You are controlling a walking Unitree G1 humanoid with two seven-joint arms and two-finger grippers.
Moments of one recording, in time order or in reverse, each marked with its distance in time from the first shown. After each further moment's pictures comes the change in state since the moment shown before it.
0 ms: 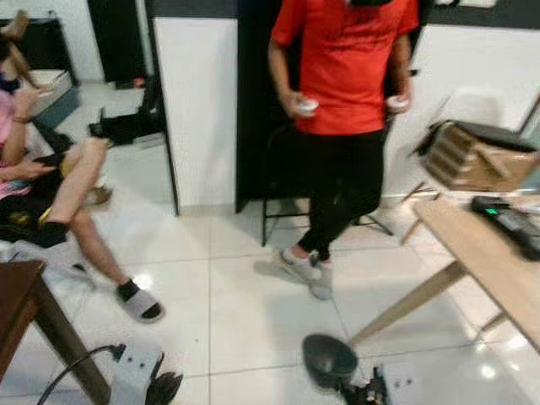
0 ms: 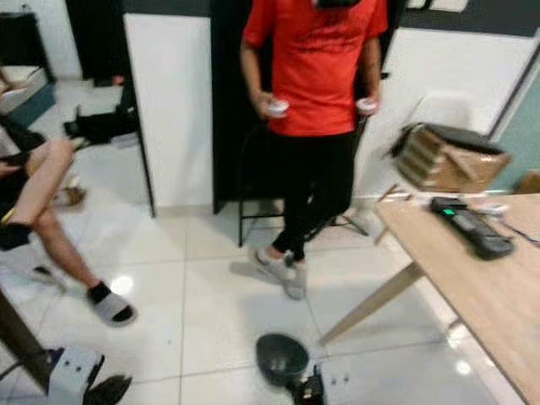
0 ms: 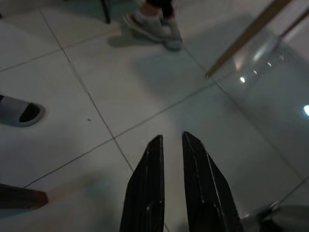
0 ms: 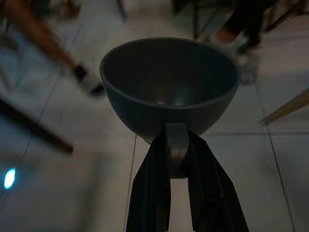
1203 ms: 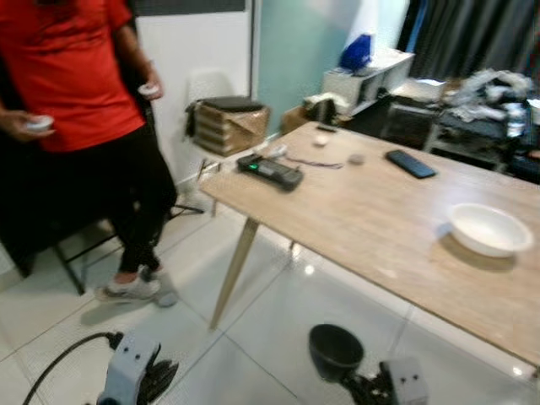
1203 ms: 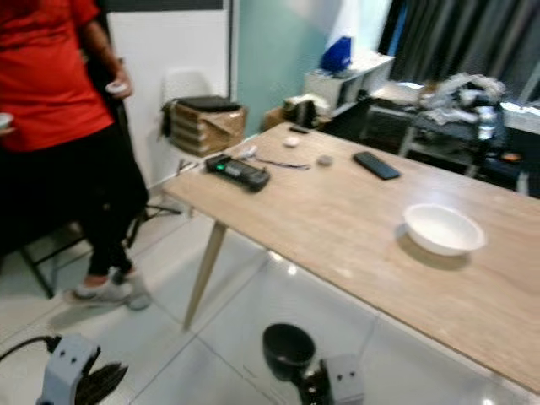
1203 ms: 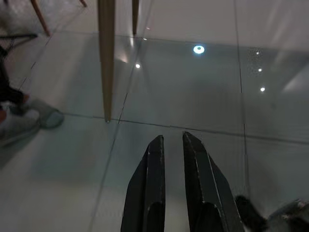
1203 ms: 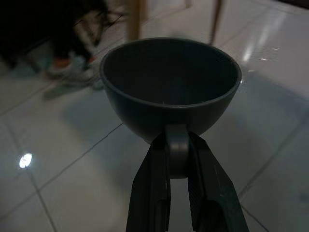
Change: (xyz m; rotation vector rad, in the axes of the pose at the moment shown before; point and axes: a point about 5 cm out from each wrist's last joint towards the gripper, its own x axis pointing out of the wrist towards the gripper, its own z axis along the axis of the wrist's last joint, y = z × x) left arm -0.001 0.024 0.021 0.119 -0.046 -0.022; right arm -0.004 -0.016 -0.001 -0.029 -0.006 -0.046
